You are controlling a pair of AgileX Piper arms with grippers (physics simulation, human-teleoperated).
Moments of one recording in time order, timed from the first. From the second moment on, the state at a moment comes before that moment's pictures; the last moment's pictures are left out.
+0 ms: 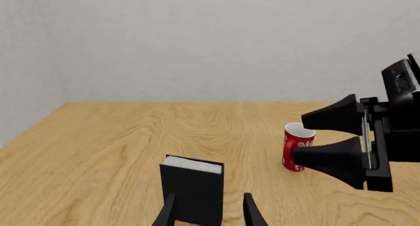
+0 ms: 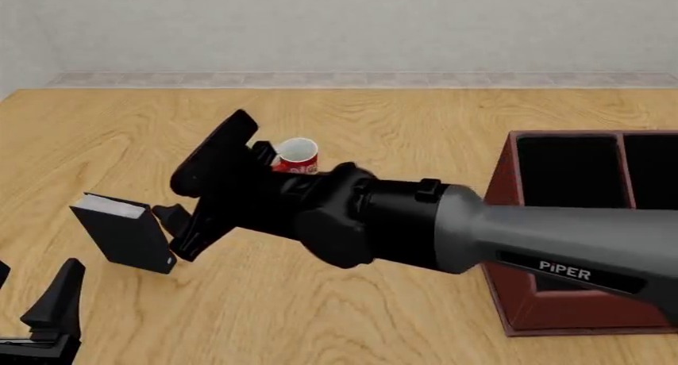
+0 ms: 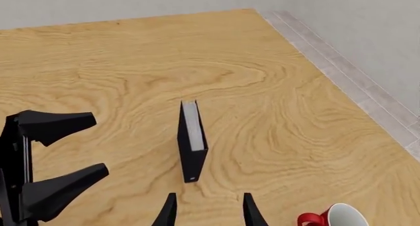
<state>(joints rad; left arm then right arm) 0.00 0.00 0.00 0.00 0.00 1.04 1.80 -1.34 -0.03 -0.18</state>
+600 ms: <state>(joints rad) 0.00 0.00 0.00 0.00 0.00 1.04 1.93 -1.44 -0.05 -0.18</state>
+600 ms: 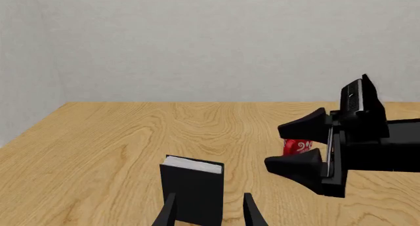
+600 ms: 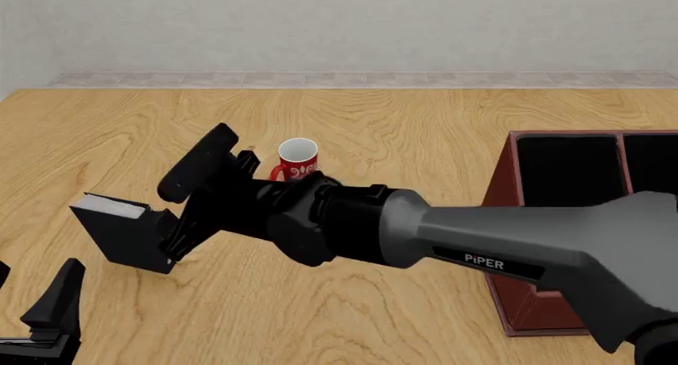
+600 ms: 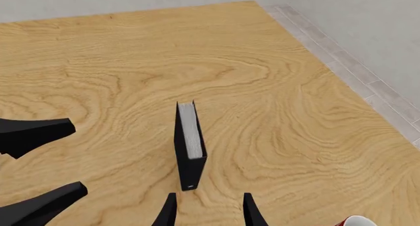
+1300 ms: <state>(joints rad) 0.00 0.00 0.00 0.00 0.00 1.03 2.08 -1.58 -0.04 -0.17</state>
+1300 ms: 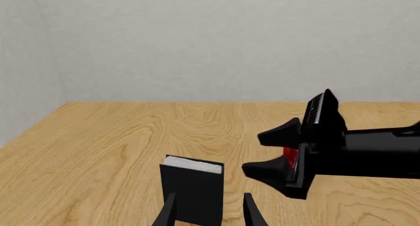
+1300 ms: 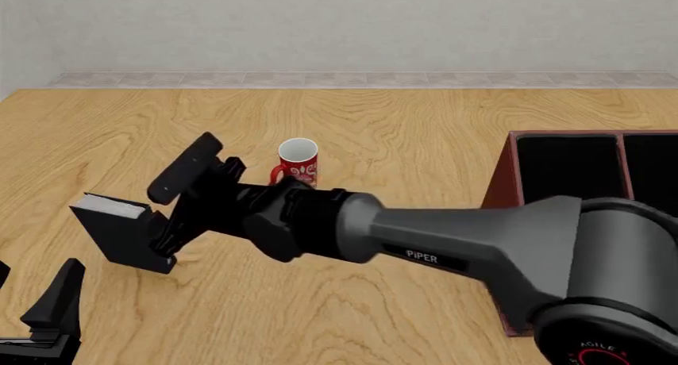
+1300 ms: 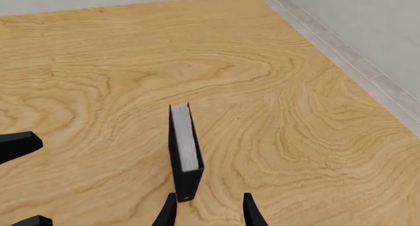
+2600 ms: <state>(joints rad) 0.00 0.00 0.00 0.00 0.00 1.03 2.30 -1.82 0.06 -0.17</state>
